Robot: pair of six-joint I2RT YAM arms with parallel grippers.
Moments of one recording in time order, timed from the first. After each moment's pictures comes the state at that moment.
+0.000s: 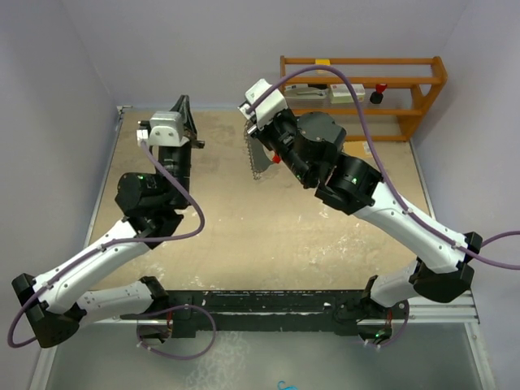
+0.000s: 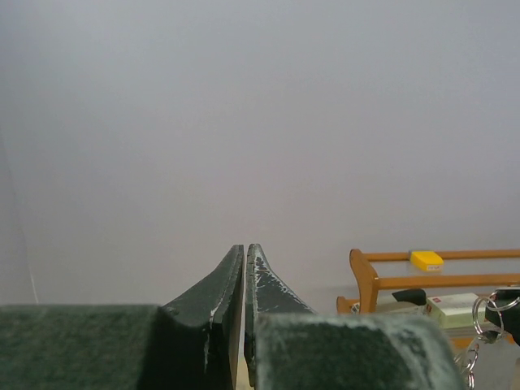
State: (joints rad) left arm -0.86 1.02 1.08 0.69 -0.67 0.47; right arm 1.03 1.44 1.78 -0.30 0.50 -0.47
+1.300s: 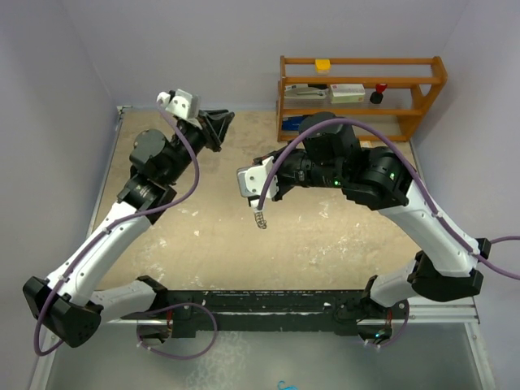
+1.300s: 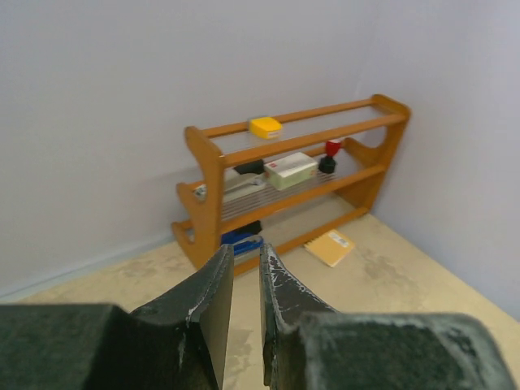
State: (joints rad) left arm -0.53 1.12 1.15 0.19 0.01 -0.13; right arm 1.03 1.45 2.05 -1.05 -0.11 -1.09
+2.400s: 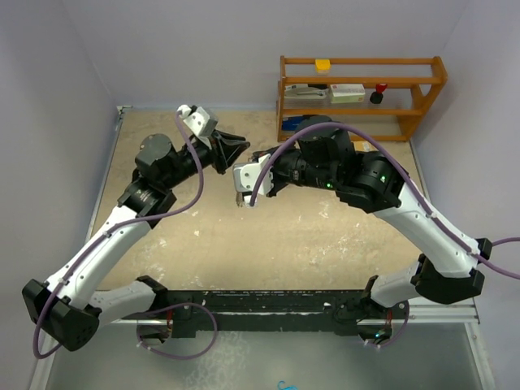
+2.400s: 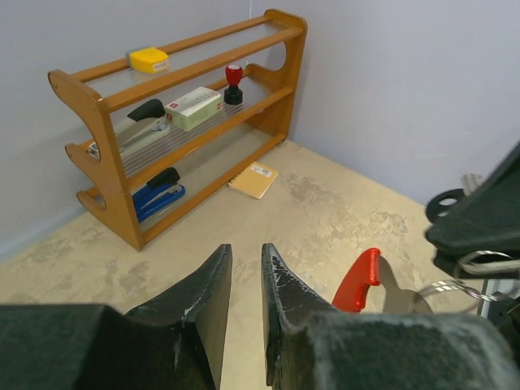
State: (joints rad) left arm -0.53 1.10 1.09 0.10 0.38 -0.14; right arm 1.03 1.42 1.94 -0.93 -0.03 -1.09
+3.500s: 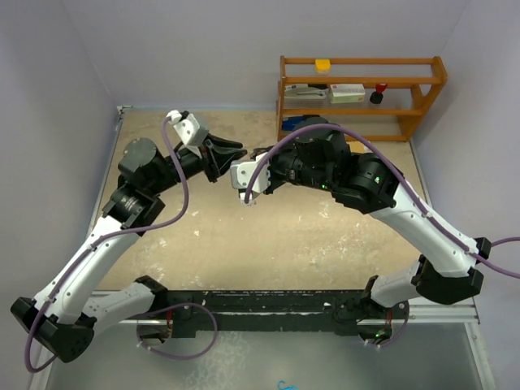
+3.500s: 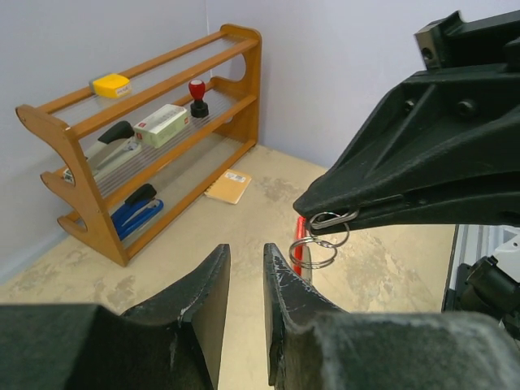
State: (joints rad) left arm -0.53 1.01 1.13 0.01 0.49 -0.10; right arm 1.03 1.42 1.90 -0.87 0.04 -1.09
